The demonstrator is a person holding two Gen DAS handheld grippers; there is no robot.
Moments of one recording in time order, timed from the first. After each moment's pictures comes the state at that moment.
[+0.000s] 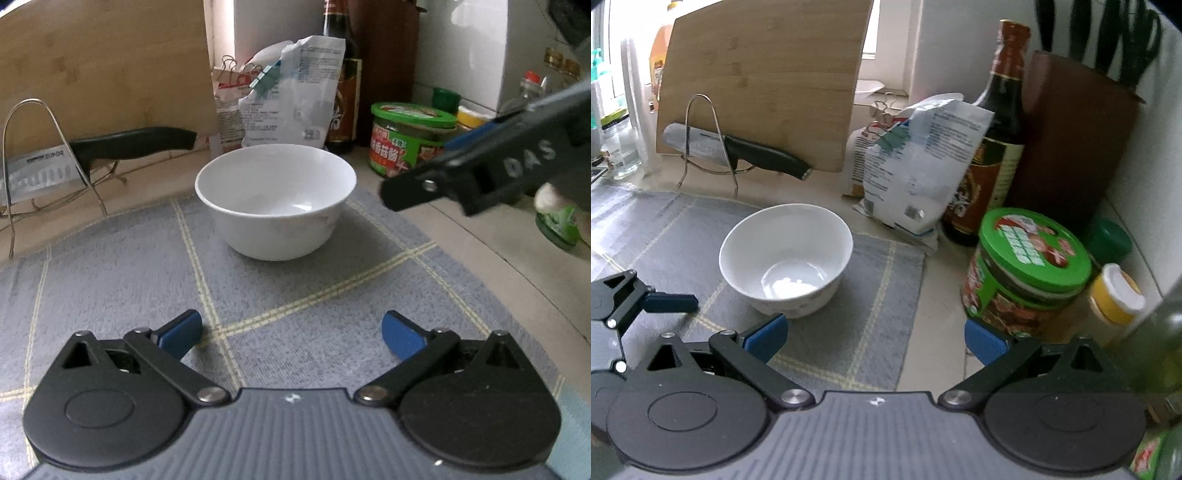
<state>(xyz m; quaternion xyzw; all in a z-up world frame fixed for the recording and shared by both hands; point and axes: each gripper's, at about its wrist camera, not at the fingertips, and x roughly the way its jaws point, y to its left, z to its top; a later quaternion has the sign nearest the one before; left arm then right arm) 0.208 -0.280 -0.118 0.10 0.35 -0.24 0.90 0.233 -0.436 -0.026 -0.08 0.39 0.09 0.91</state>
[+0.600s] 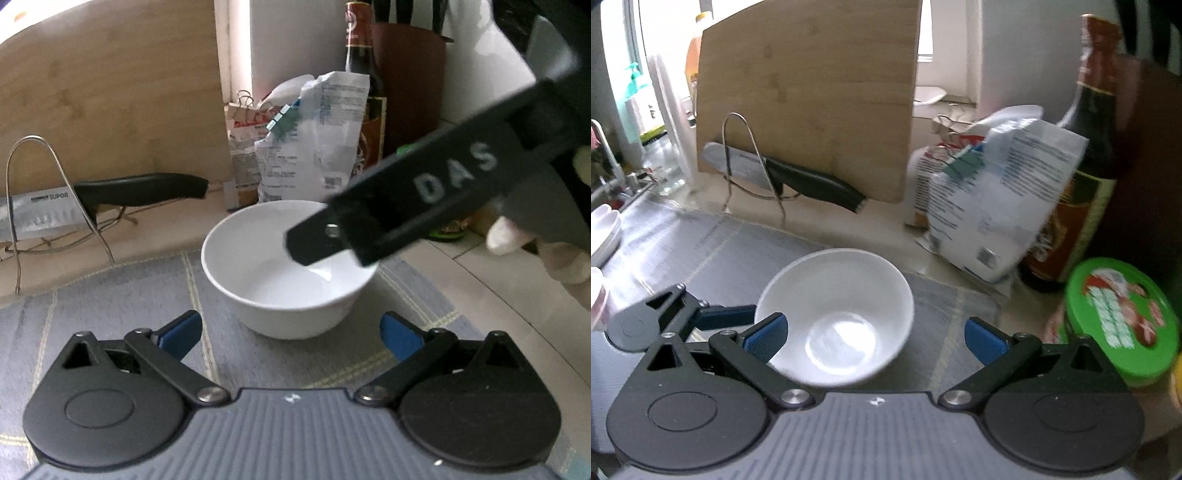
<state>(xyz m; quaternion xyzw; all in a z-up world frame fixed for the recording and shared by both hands) 0.238 -0.302 -0.105 0.08 0.30 -0.21 0.93 0.295 -0.419 -0.027 -0.04 0.40 0.20 0.89</state>
